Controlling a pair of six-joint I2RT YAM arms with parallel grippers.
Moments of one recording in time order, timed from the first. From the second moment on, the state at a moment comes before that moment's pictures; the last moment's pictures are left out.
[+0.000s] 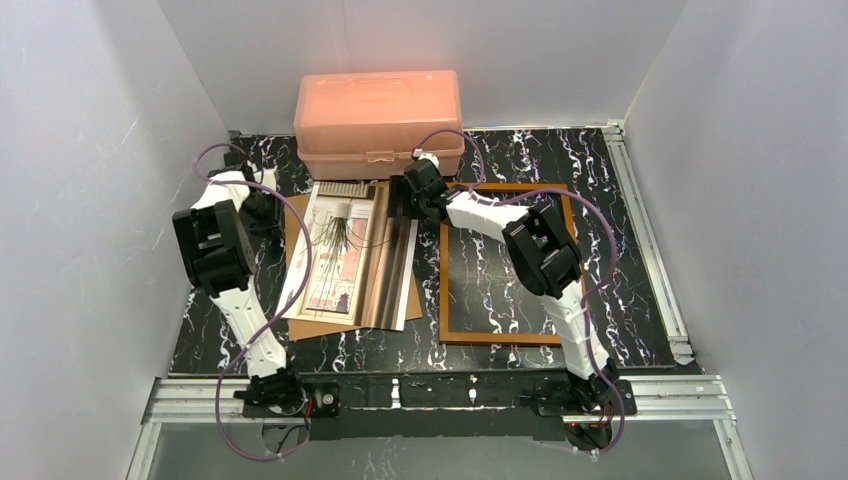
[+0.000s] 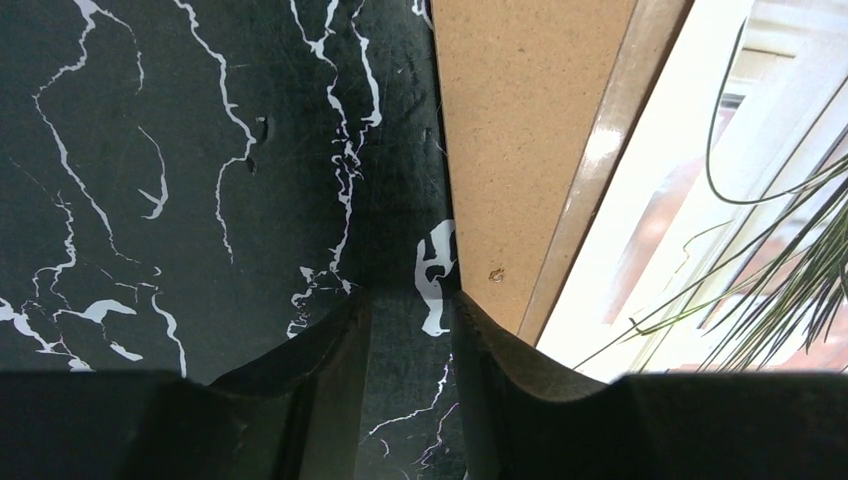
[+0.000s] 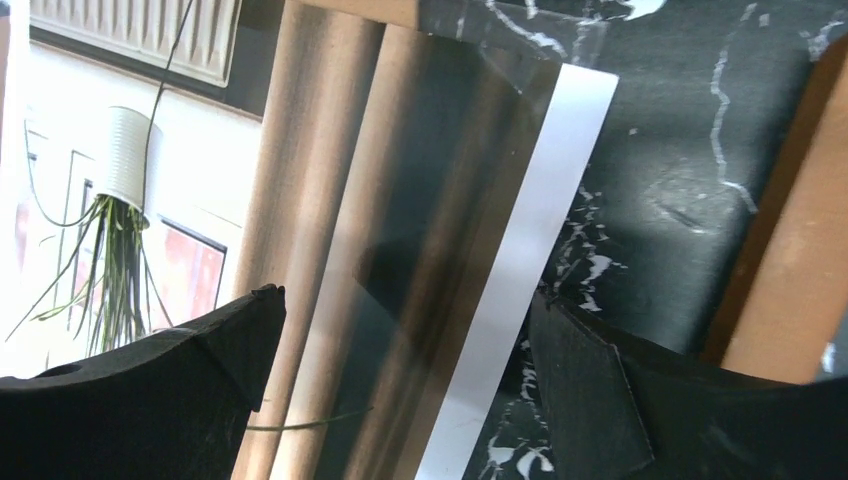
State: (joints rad) left arm 0.27 2.08 1.56 -0.82 0.17 0.20; right arm 0.73 2.28 1.73 -0.18 0.10 0.59
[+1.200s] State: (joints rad) left arm 0.25 2.09 1.56 -0.79 0.14 0.22; right arm 0.73 2.14 1.58 -0.17 -0.04 0.65
